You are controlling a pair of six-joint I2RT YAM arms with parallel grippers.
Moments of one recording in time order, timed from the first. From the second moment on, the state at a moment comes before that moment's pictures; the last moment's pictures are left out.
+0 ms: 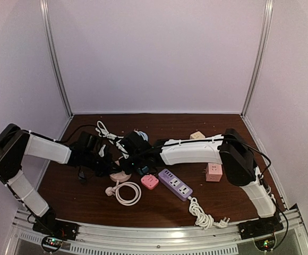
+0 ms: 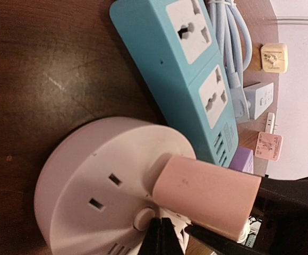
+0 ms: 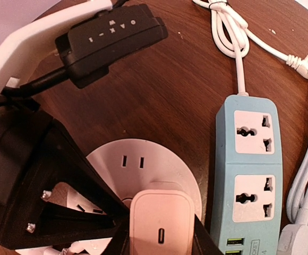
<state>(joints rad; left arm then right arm) -0.46 1.62 0.67 0.03 0.53 -0.82 1.09 2.34 1.87 -0.30 0.11 0.27</state>
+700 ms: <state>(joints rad) -0.47 1.62 0.68 0.03 0.53 -0.82 1.07 2.23 1.84 -0.24 0.04 0.30</state>
